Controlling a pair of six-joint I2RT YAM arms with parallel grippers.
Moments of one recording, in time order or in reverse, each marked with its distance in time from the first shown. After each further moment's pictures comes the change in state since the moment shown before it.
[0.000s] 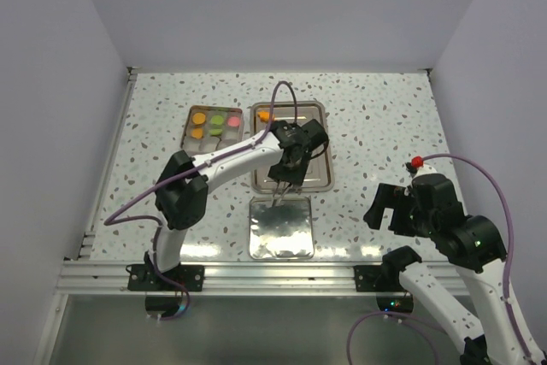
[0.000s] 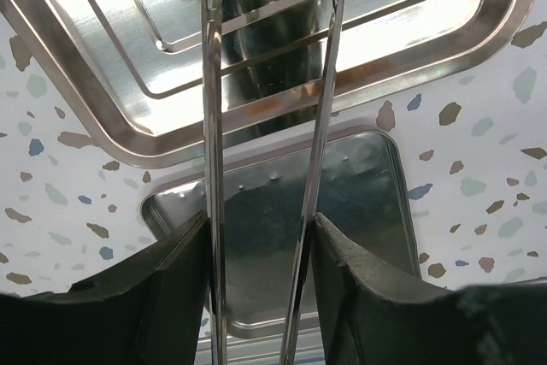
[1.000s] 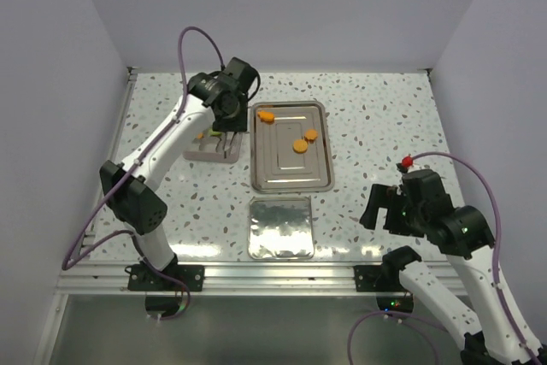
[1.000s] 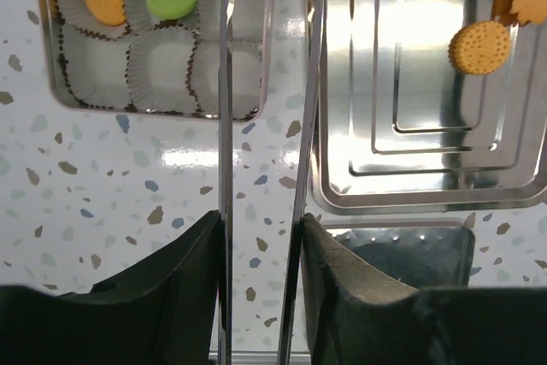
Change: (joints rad) left arm 0.359 -0.205 0.144 -0.129 -0.100 0.116; right arm 0.000 0.042 -0.049 0.004 -0.023 0.002
